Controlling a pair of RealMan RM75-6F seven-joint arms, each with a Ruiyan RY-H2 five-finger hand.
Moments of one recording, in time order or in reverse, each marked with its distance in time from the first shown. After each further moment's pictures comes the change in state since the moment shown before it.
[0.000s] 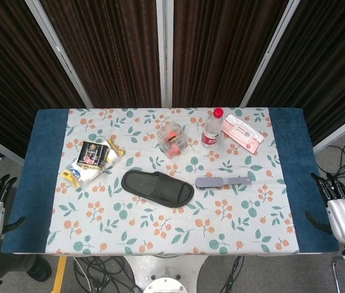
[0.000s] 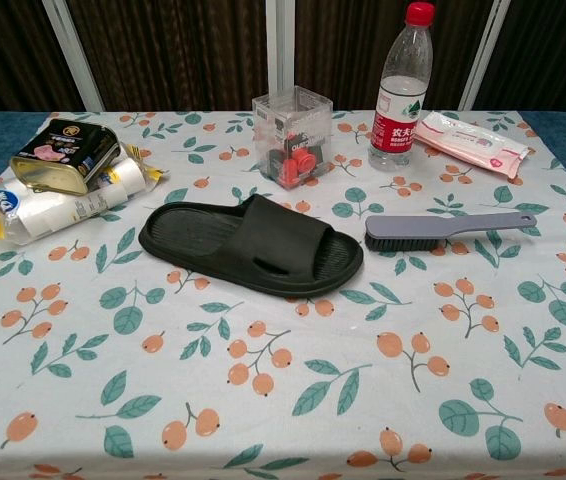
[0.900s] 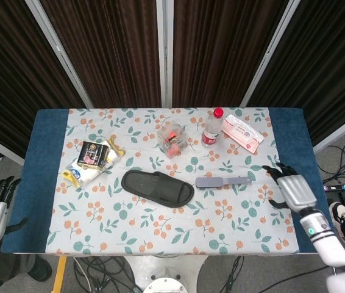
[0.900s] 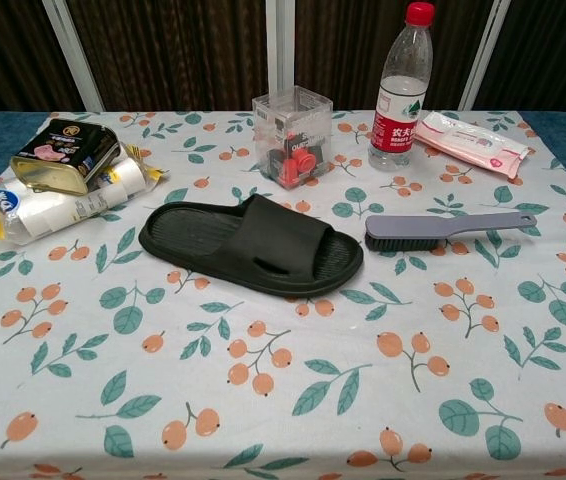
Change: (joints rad) left arm -0.005 -0.012 0.011 0.026 0.011 -0.012 -0.038; right arm 0.323 -0.144 0.084 0.088 0.202 -0.533 -0.150
